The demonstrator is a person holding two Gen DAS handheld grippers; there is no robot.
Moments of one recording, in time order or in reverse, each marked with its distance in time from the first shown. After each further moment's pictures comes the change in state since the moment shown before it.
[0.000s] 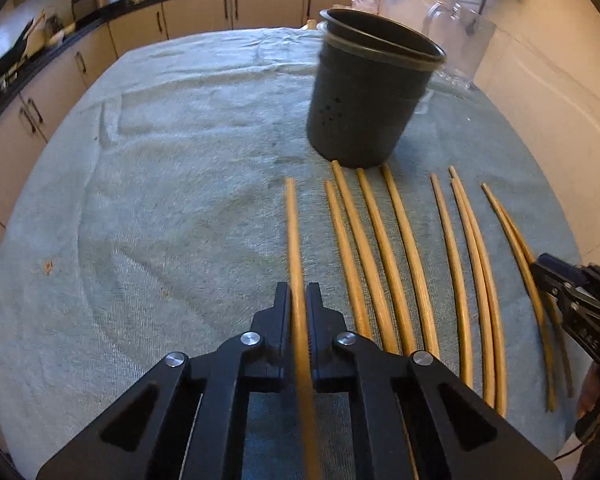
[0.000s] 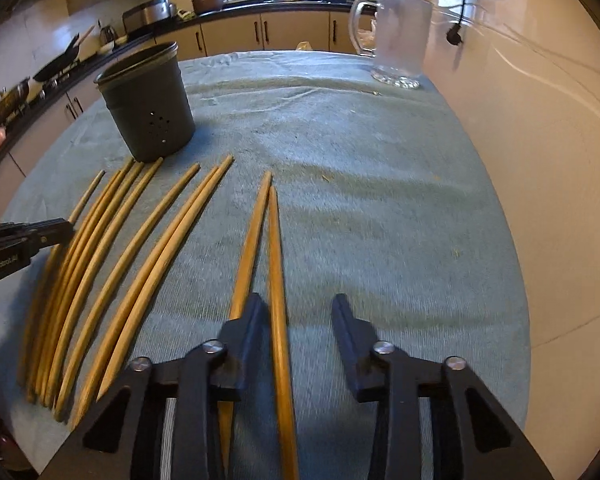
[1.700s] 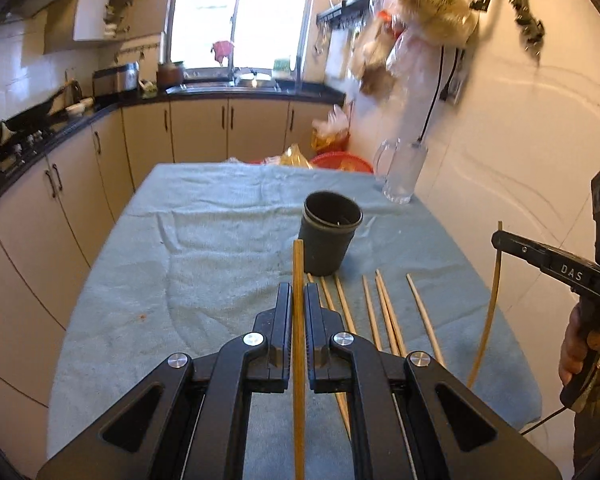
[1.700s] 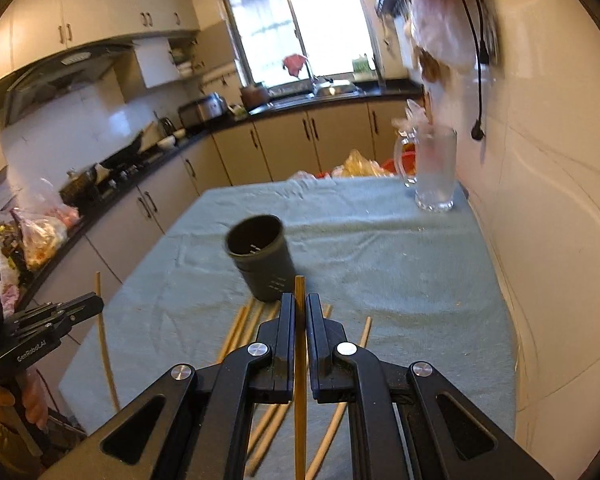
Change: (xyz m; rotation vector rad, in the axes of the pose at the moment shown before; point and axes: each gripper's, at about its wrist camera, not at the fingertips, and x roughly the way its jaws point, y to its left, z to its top) left arm -0.180 0.020 -0.034 0.025 -0.428 -0.073; right arm -0.143 0.025 0.047 0.062 -0.332 0.230
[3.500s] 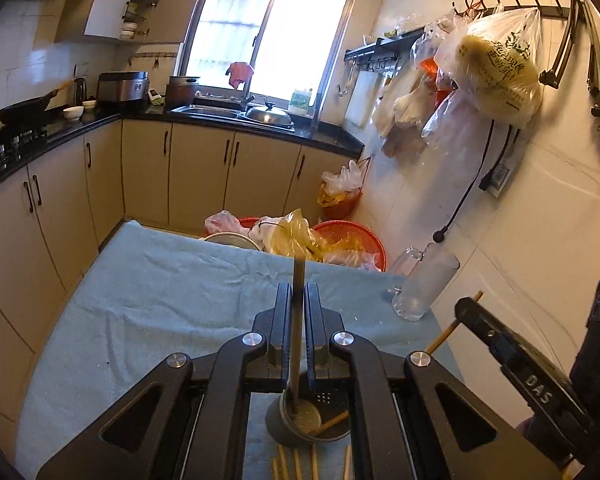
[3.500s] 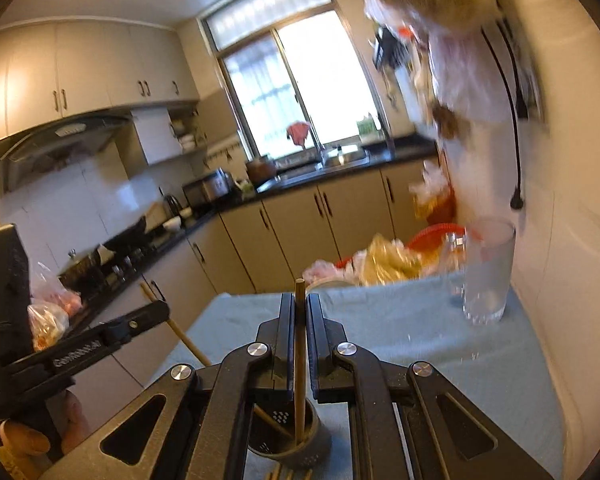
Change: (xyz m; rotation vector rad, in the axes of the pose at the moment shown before) left arm 0.131 -0.001 0.170 -0.166 -0.102 -0.019; right arm 0.099 0.007 0.126 0.089 -0.240 0.056
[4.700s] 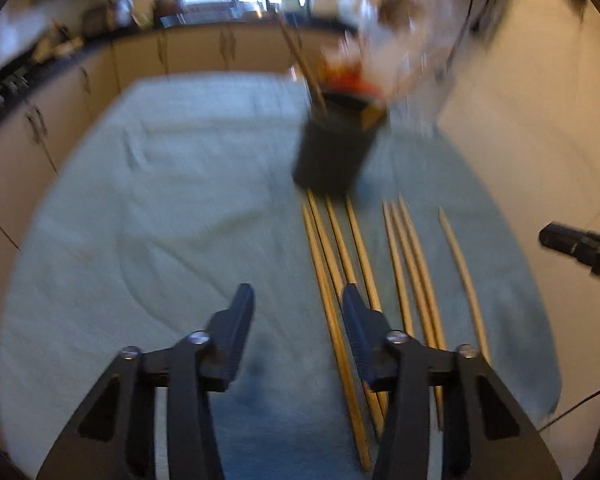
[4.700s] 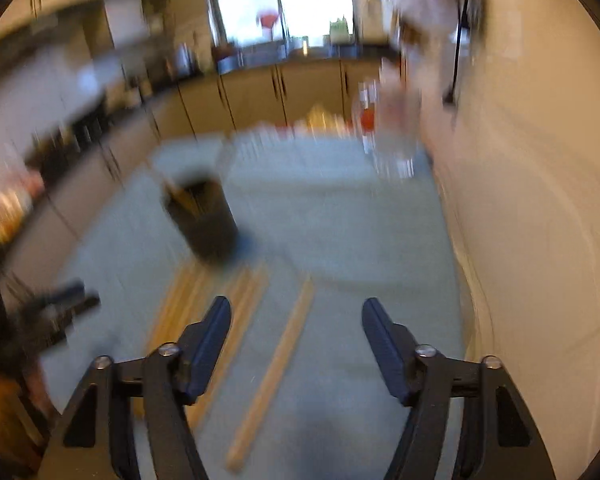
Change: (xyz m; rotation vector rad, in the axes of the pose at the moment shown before) left arm -0.036 0.029 -0.208 0.111 0.413 0.024; right arm -0.103 -0.060 -0.113 -0.133 0.464 -0.195
